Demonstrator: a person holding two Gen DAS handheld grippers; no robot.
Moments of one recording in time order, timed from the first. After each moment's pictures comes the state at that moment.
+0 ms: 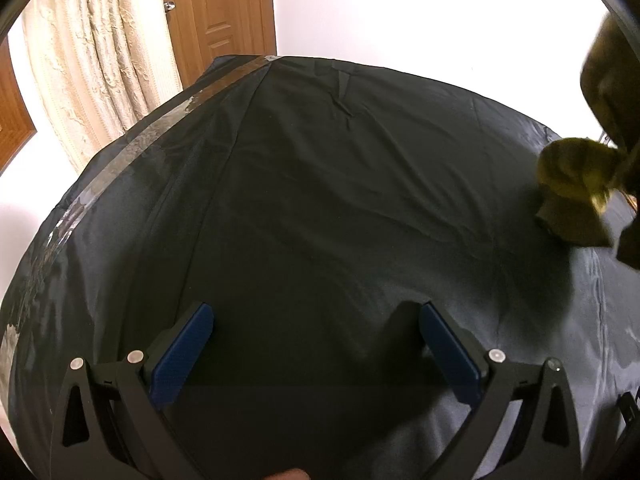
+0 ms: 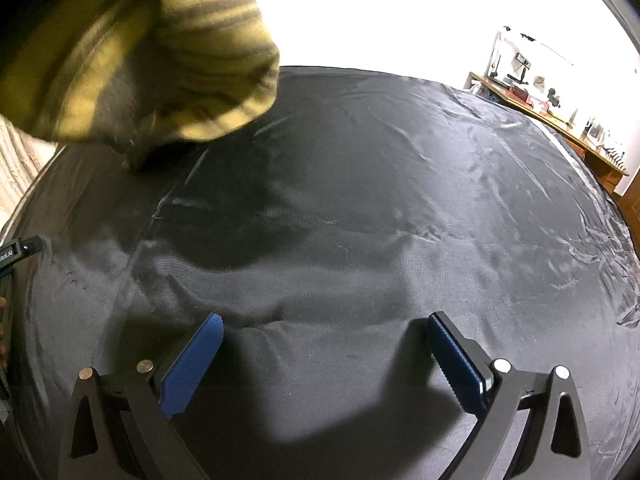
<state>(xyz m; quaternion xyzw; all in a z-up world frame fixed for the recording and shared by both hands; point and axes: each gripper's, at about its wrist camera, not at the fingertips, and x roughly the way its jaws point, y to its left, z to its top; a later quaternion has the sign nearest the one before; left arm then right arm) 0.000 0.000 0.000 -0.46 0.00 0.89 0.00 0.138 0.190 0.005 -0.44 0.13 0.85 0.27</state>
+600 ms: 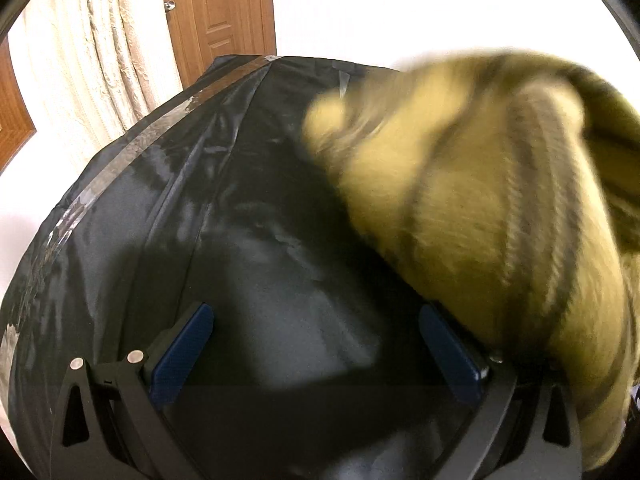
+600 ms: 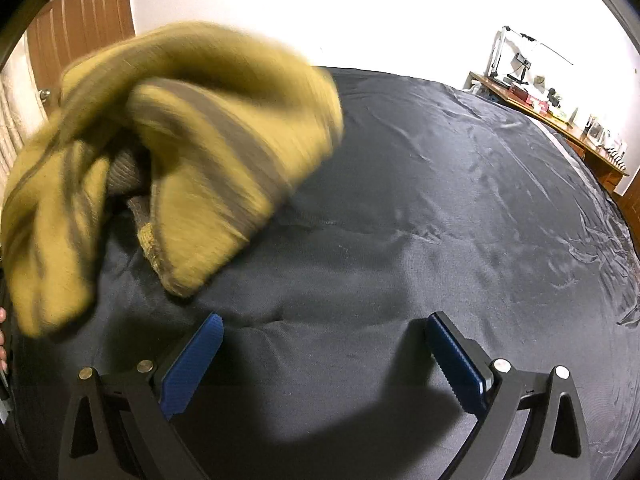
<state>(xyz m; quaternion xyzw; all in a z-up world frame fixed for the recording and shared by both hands) -0.001 -0.002 0.000 -0.46 0.00 0.89 0.00 0.137 0.189 0.004 -0.44 0.13 0.85 0.27</state>
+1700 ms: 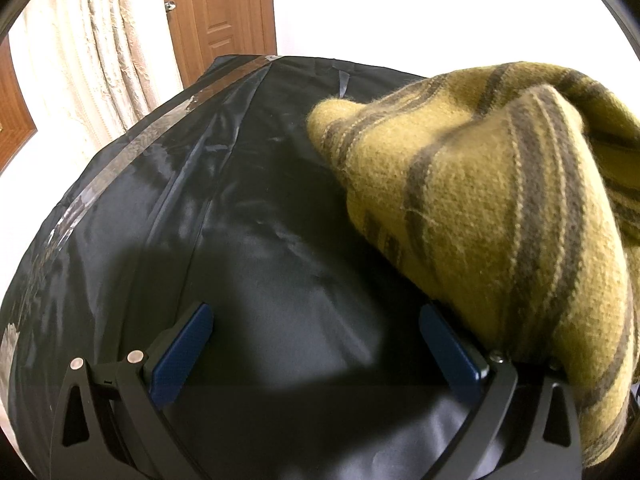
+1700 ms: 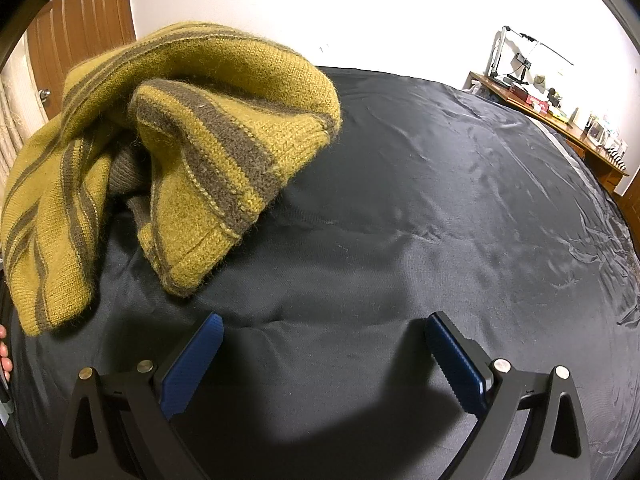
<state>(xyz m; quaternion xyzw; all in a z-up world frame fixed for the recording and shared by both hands) -0.005 -0.001 -0.002 -0.46 0.00 0.89 0.00 0.136 0.189 0.004 -0.44 0.13 0.85 0.27</state>
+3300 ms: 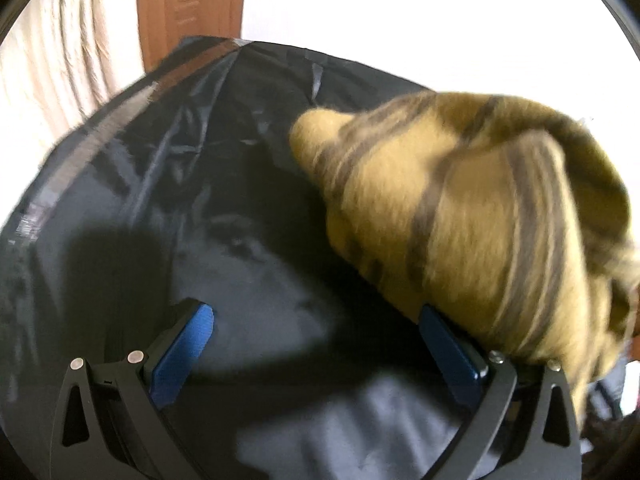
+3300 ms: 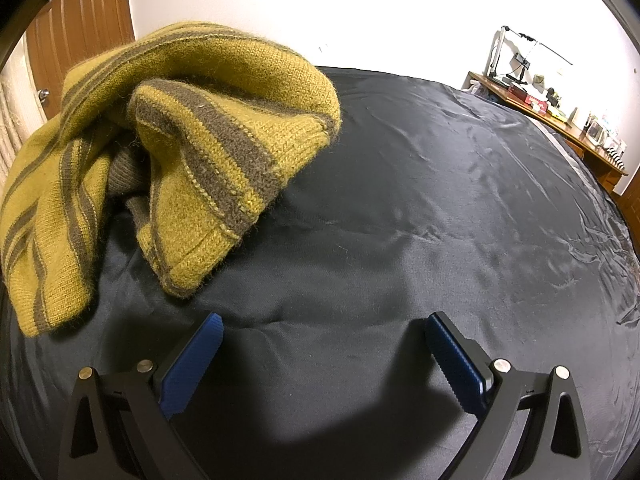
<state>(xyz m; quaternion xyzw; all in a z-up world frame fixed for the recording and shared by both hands) -0.030 -0.025 0.013 -0.50 -0.08 0.86 0.11 0.135 0.189 0.003 -0.44 0.13 0.85 0.28</state>
